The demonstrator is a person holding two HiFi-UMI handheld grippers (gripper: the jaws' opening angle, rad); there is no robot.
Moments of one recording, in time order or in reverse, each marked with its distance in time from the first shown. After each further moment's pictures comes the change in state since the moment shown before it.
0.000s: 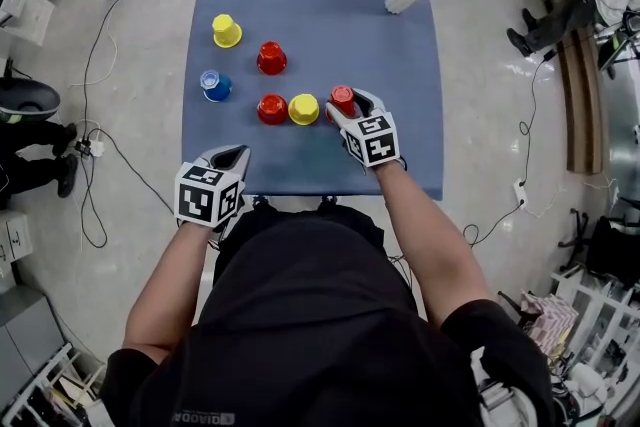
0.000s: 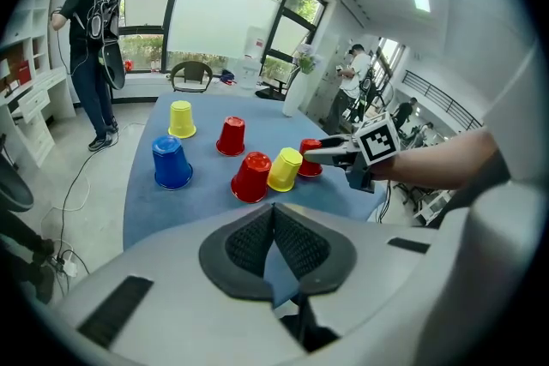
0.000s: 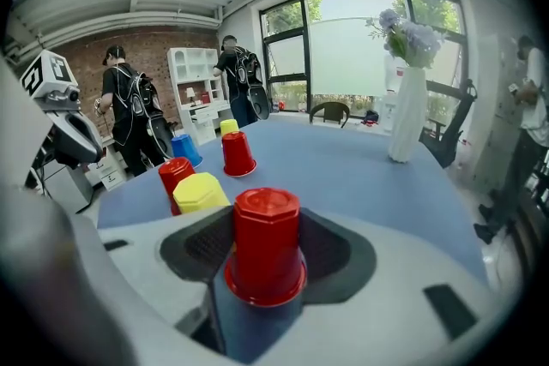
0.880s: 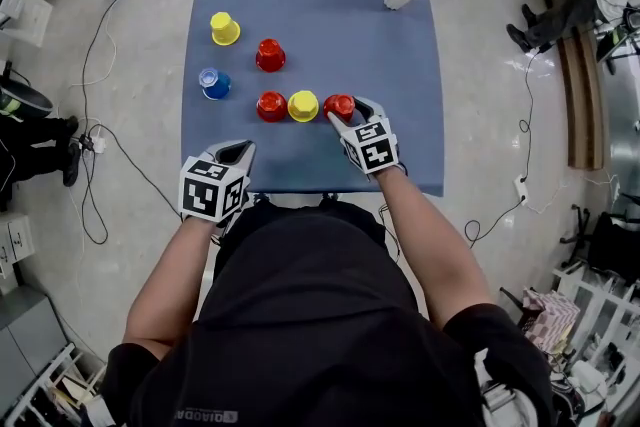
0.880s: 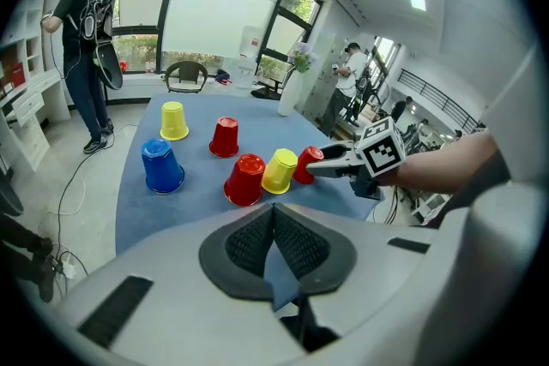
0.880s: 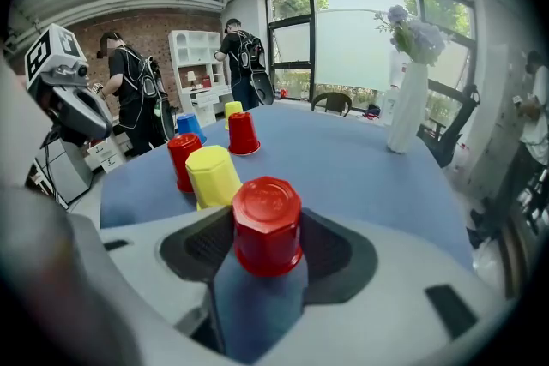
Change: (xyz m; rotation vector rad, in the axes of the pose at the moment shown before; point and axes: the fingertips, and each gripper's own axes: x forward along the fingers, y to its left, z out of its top) left arm 0.008 -0.008 0.003 0.019 0.005 -0.020; right arm -0.009 0.009 -0.029 -0.050 0.097 -0.018
